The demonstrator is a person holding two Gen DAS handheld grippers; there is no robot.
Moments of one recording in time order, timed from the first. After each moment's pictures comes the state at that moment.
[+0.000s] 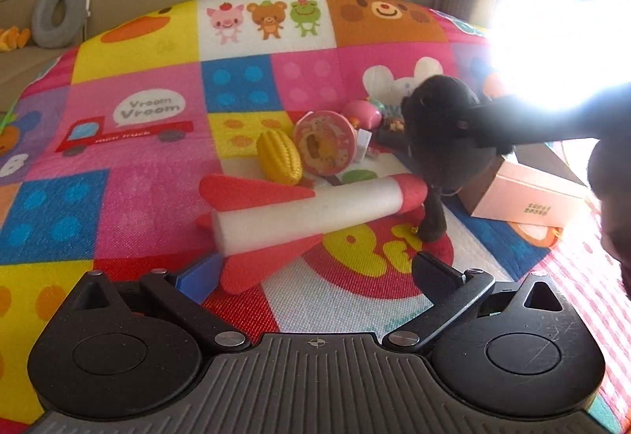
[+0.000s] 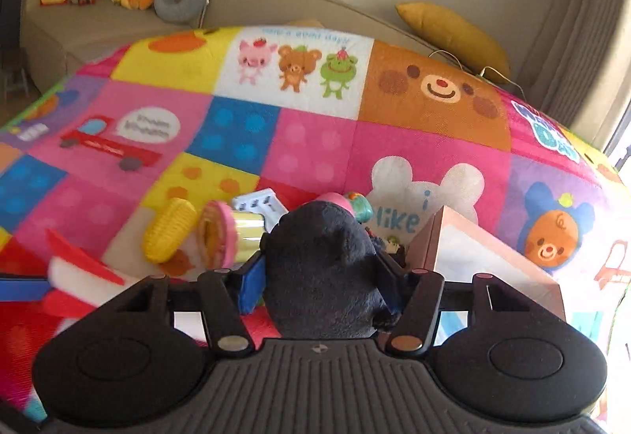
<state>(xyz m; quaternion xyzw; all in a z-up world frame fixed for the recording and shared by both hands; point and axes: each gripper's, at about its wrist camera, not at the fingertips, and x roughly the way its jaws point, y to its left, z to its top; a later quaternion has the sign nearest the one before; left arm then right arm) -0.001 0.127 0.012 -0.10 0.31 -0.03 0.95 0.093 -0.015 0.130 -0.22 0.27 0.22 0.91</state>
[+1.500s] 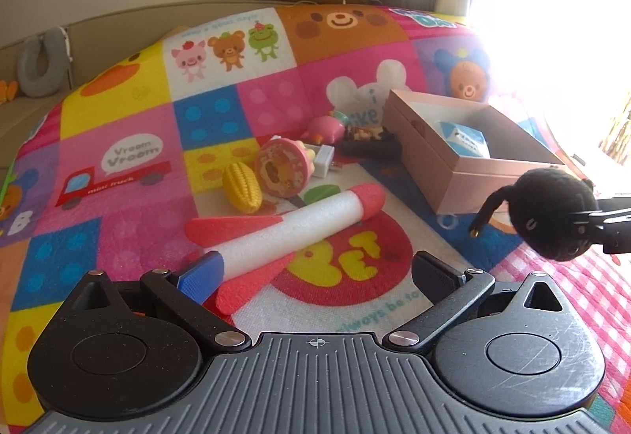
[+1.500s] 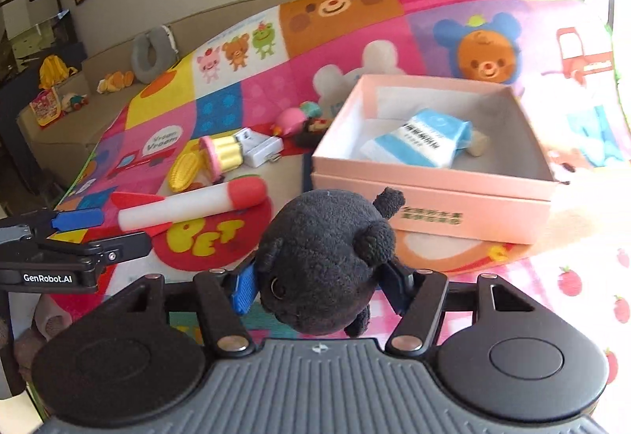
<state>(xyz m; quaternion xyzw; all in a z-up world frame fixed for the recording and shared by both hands) -0.010 0.085 0.040 -0.04 0.30 -0.04 0.95 0.036 -0.180 0.107 -0.02 0.34 0.22 0.92</state>
